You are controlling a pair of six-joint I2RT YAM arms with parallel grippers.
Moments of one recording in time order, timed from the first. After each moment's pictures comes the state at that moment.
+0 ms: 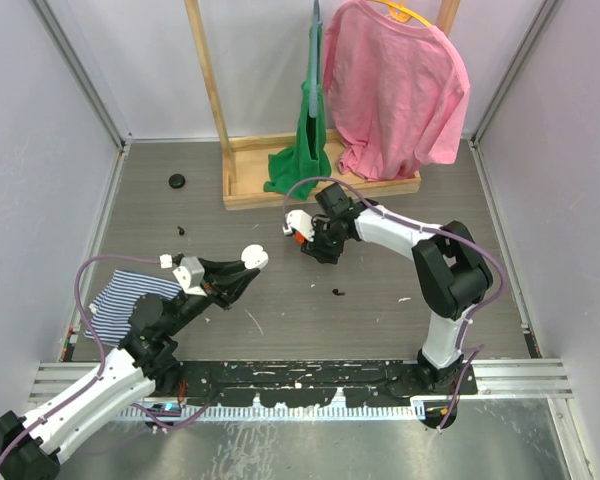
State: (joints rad) left arm -0.70 0.43 0.16 0.56 0.21 -0.17; right arm 0.58 1.81 1.21 -0.51 -0.30 -0.78
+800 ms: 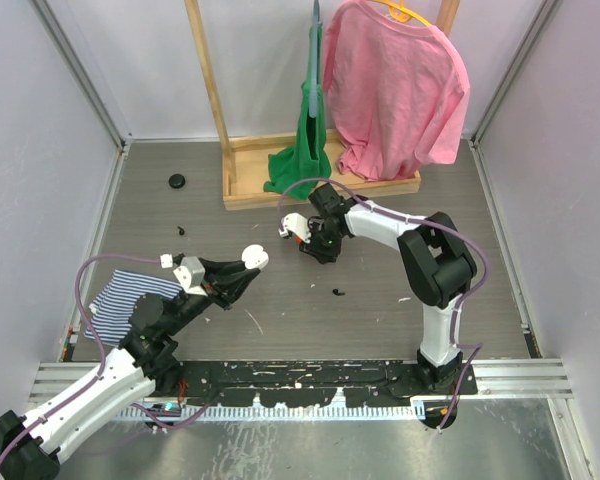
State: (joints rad) left arm -0.70 0.44 0.16 0.56 0.21 -0.18; right arm 0.58 1.93 1.31 -0.59 -0.29 -0.81
